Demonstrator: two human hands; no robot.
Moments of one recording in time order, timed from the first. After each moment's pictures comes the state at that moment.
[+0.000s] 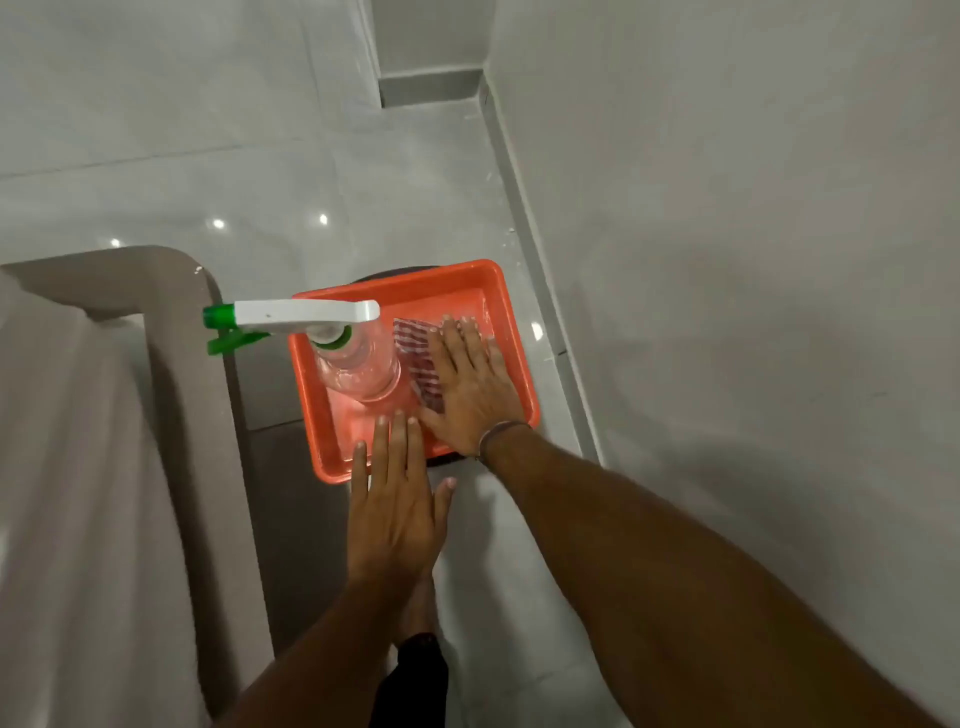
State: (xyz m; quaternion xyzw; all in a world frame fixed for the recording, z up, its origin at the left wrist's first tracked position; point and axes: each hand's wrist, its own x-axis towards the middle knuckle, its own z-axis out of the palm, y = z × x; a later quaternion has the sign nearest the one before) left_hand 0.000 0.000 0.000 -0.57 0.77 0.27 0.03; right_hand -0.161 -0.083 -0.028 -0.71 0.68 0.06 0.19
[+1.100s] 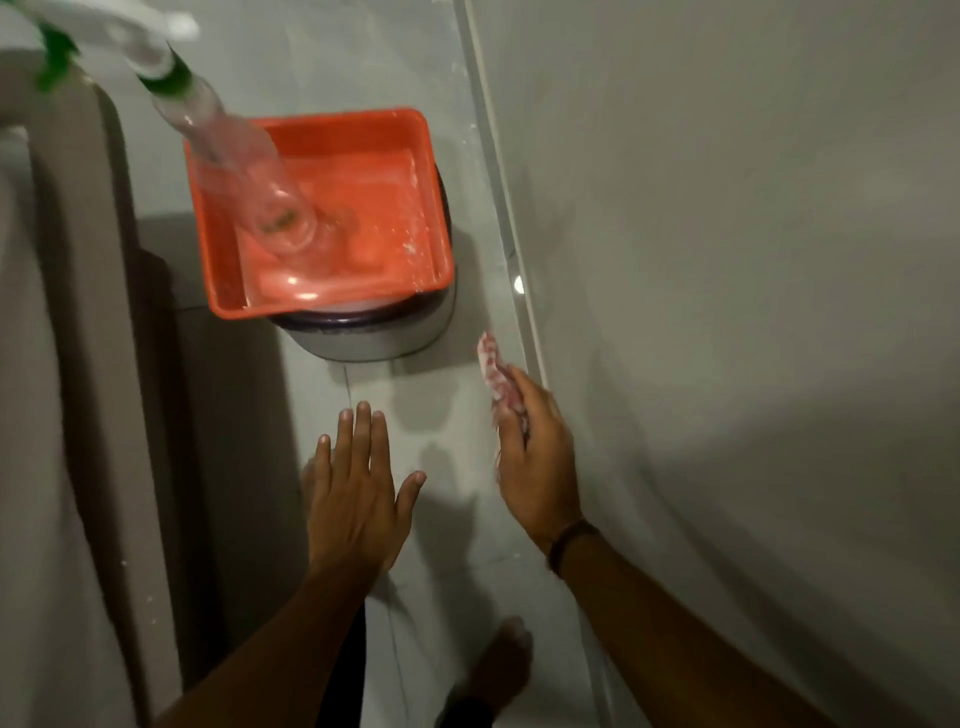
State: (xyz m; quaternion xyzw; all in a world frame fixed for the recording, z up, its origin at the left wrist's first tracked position) left_hand -0.036 0.198 -0.032 -0.60 0.77 0.20 0.08; right_hand -0.243 0.188 0.046 -0.42 0.77 -0.32 0.36
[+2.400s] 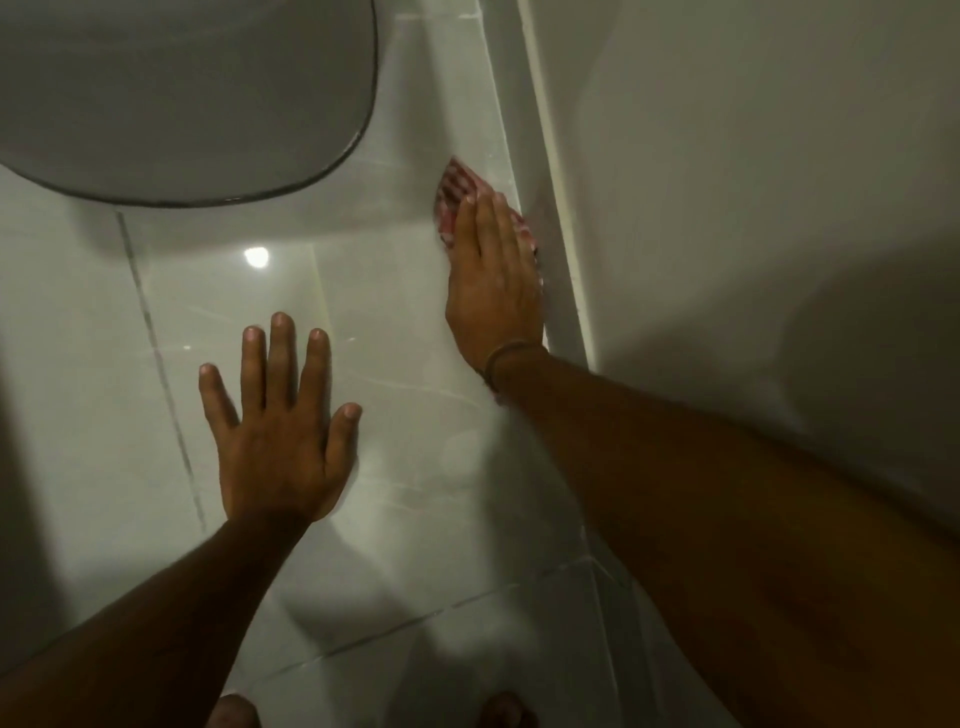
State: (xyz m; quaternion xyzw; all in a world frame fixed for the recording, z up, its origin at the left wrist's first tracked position) left_hand -0.063 0.253 -0.403 -0.60 0.79 0.12 -0.03; right_hand -0.315 0.170 -0.362 -0.63 0.77 -0.07 0.07
